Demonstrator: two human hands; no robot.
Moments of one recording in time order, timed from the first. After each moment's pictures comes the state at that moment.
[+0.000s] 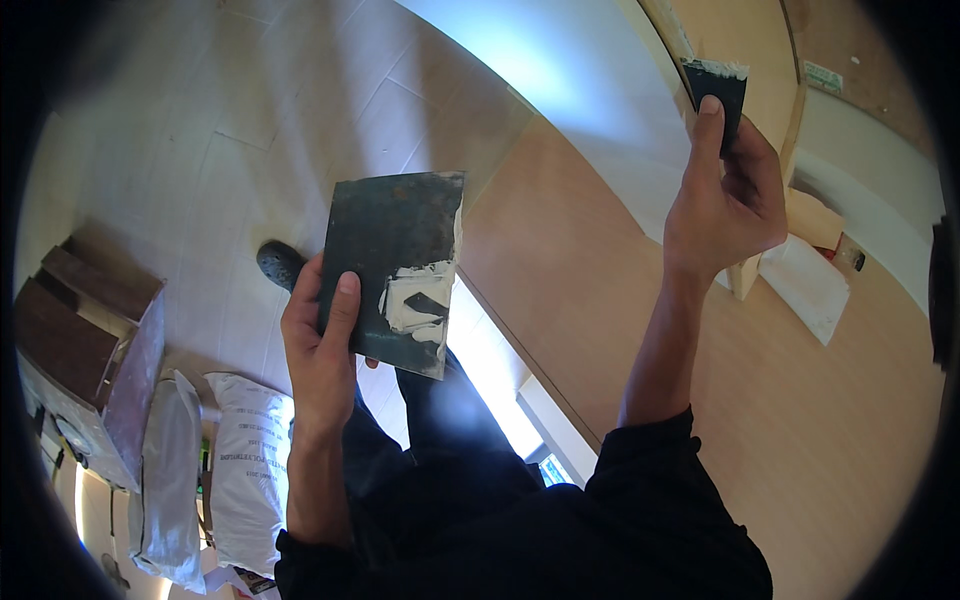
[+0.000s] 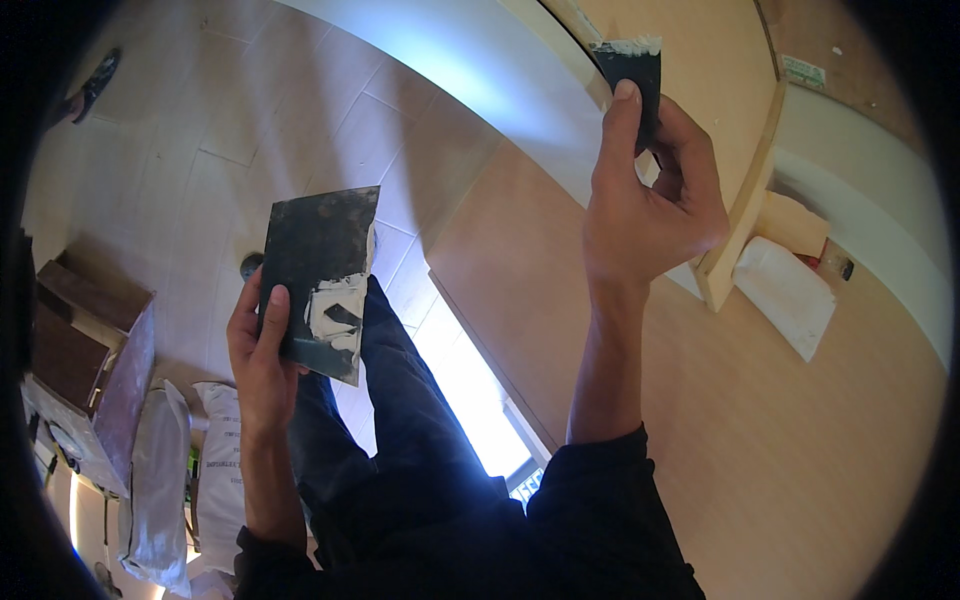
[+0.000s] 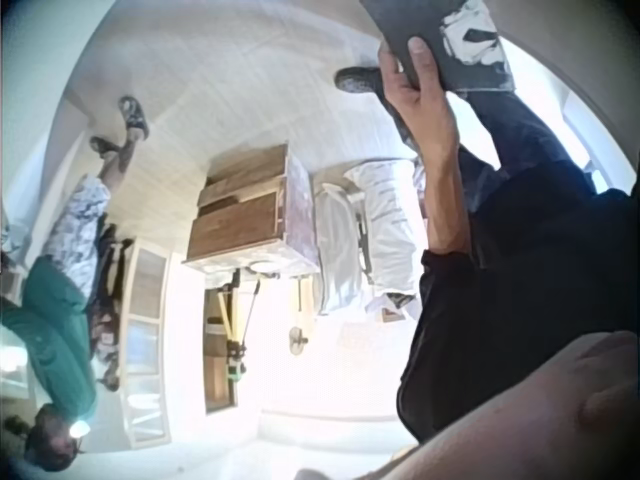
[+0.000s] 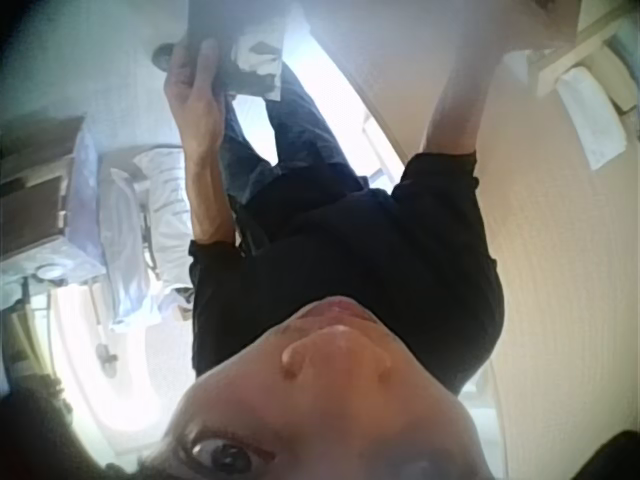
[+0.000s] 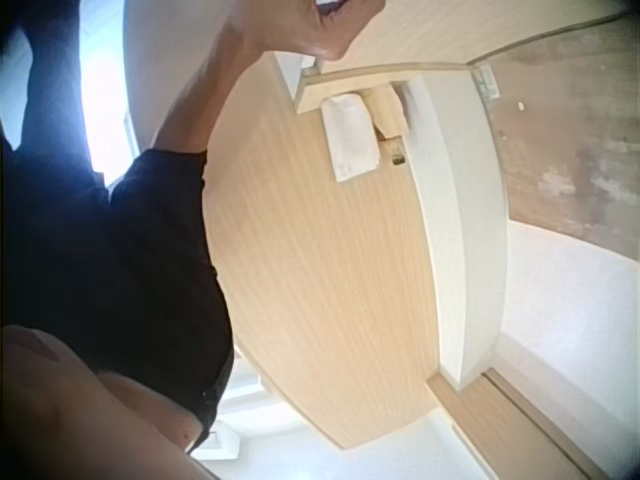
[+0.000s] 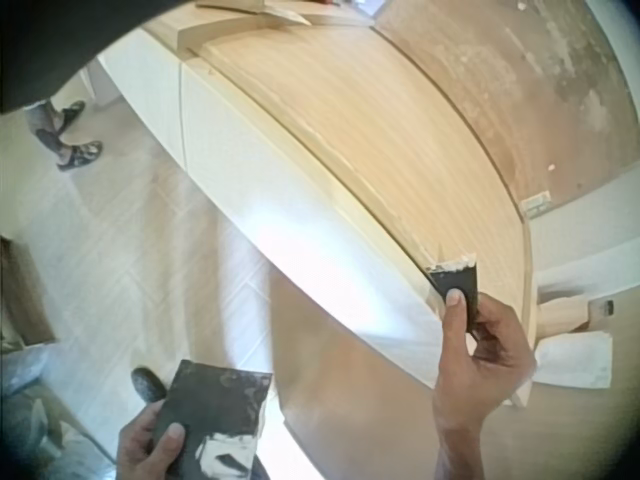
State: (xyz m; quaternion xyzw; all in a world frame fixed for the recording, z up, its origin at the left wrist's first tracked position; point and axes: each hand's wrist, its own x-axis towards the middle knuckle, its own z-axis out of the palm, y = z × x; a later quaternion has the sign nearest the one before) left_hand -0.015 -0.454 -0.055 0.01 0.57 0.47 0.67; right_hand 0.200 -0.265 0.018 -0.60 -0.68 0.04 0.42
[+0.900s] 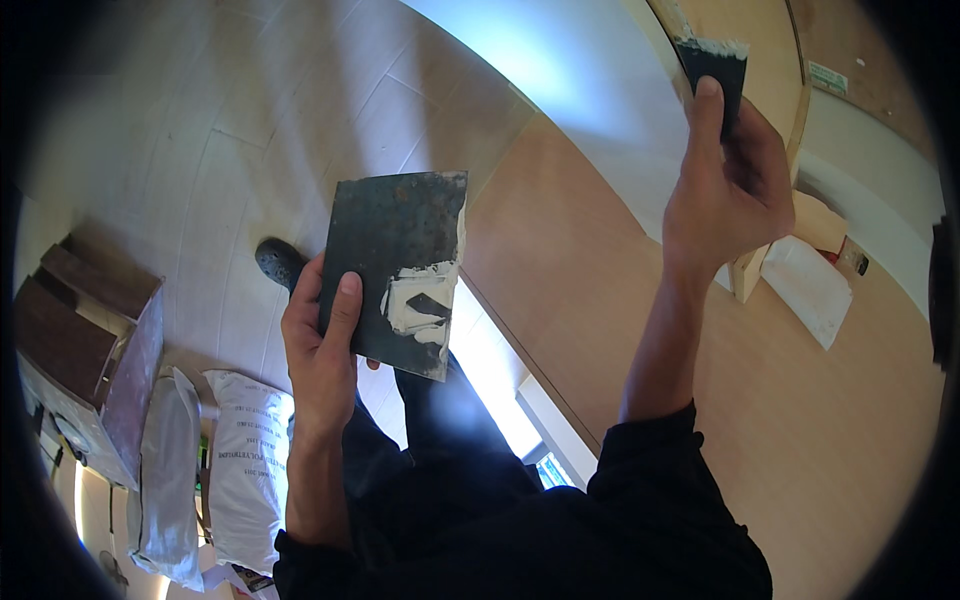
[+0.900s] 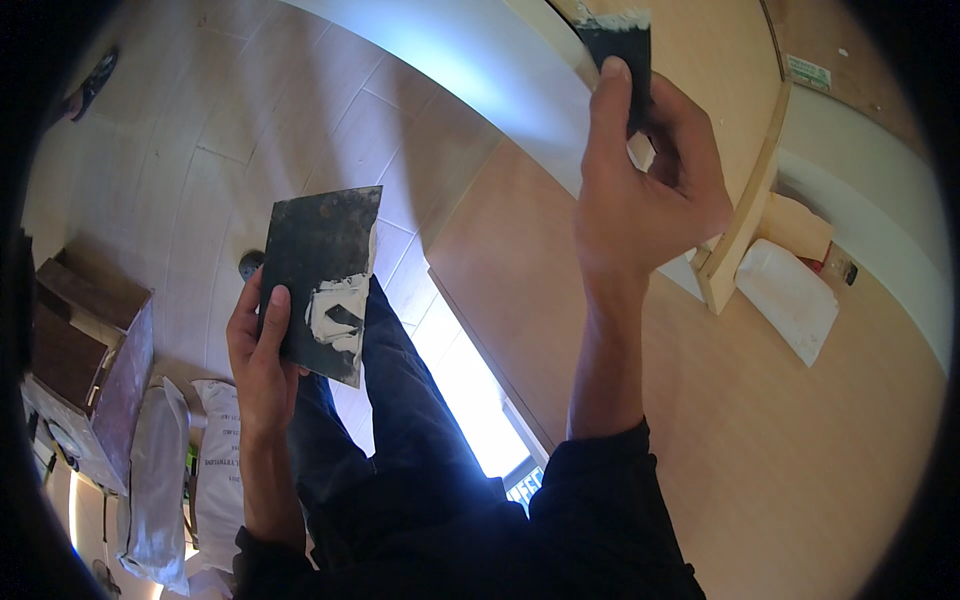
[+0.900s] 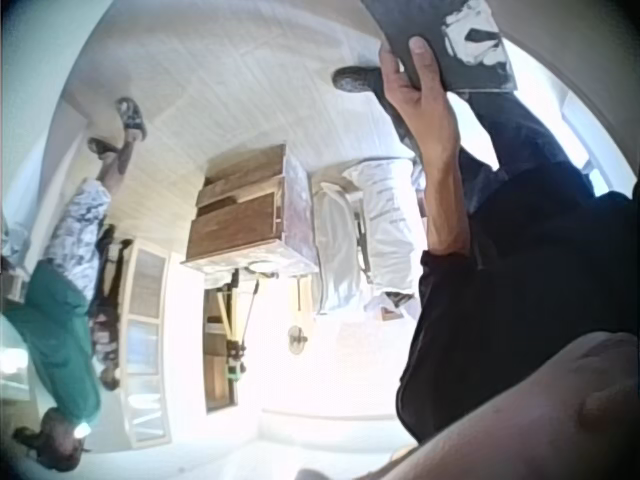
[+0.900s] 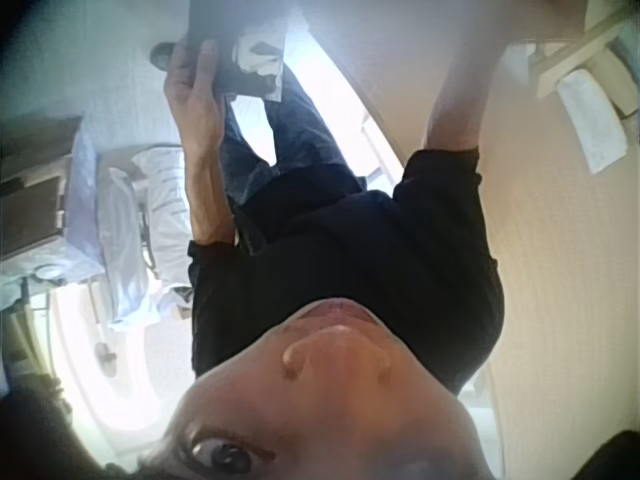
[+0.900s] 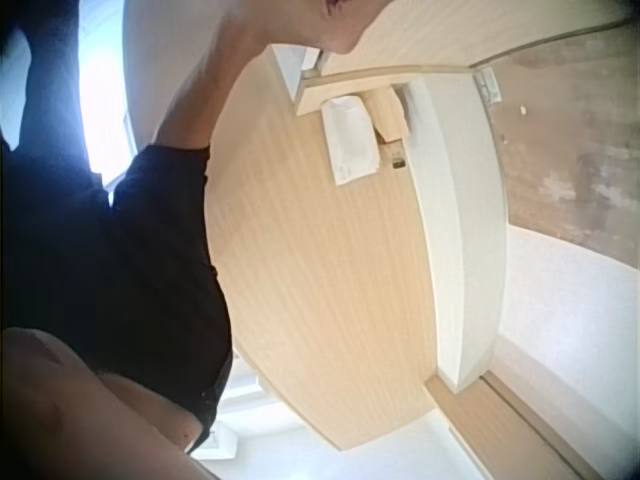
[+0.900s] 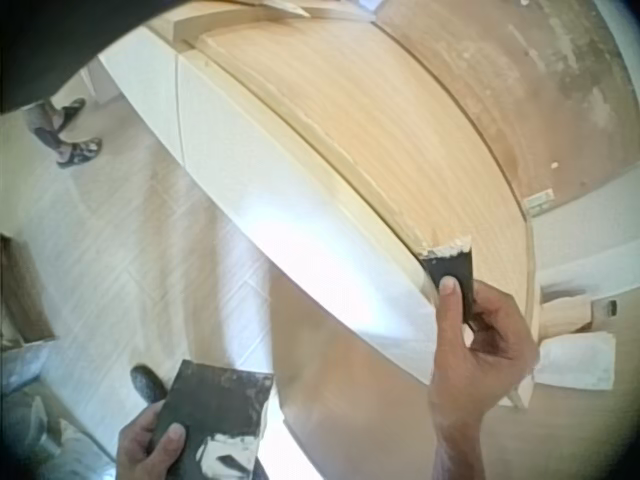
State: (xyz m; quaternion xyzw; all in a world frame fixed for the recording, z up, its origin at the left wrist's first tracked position) left_hand -0.013 -0.454 -0.056 0.01 0.58 0.46 0.67; right_hand 0.193 -0.257 0.012 -0.59 -0.67 0.06 0.44
